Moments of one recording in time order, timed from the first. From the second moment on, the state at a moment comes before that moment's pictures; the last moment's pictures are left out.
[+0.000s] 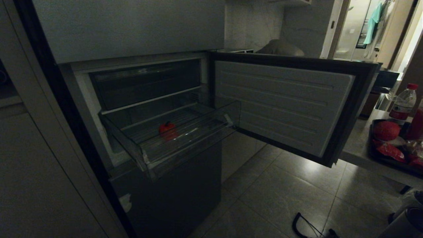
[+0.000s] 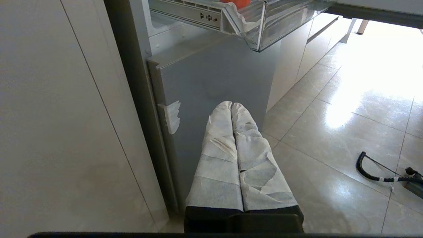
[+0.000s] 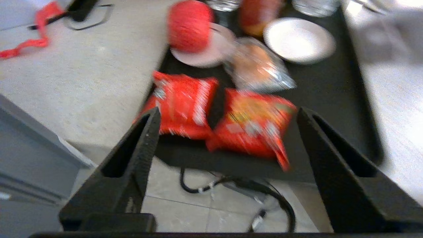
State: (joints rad) left arm 0.00 0.00 -0.03 0.07 0.01 -0.01; right arm -0.58 1.63 -0.79 -0.56 0.01 0.04
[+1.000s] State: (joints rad) left arm 0.00 0.00 -0.03 0.07 0.01 -0.01; right arm -0.58 2.25 -1.49 -0.58 0.26 -0.03
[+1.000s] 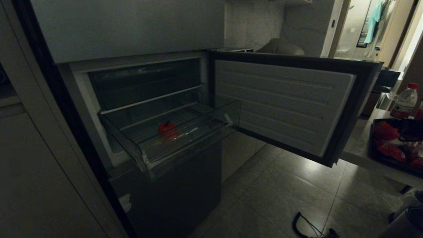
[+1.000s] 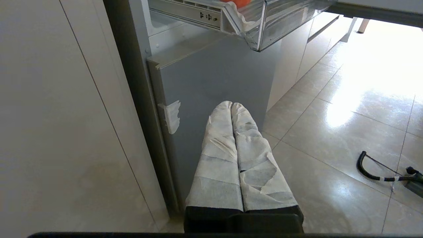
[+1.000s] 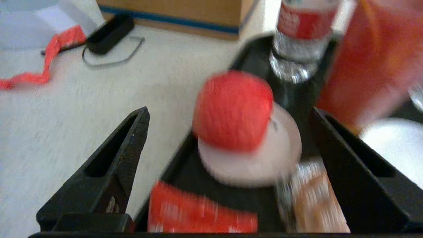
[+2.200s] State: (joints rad) left arm 0.00 0.00 -0.03 0.07 0.01 -0.01; right arm -0.55 2.55 -1.78 -0.58 0.22 -0.07
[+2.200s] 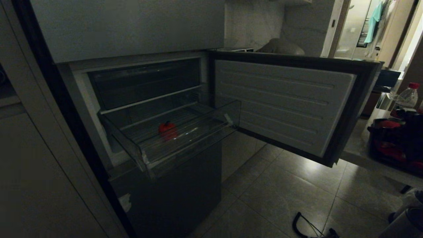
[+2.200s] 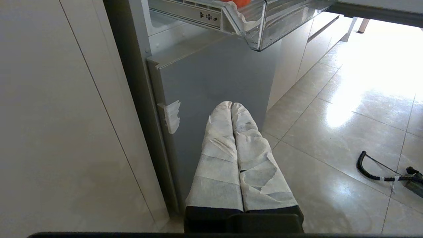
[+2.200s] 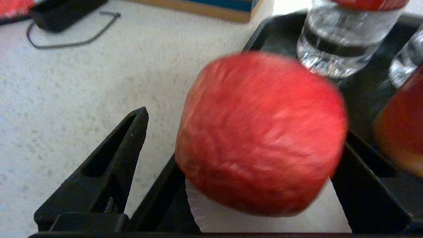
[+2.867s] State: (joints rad) left arm 0.00 0.00 -0.03 0.07 0.01 -0.01; right arm -0.54 2.51 -1.76 -0.58 0.22 -0.06
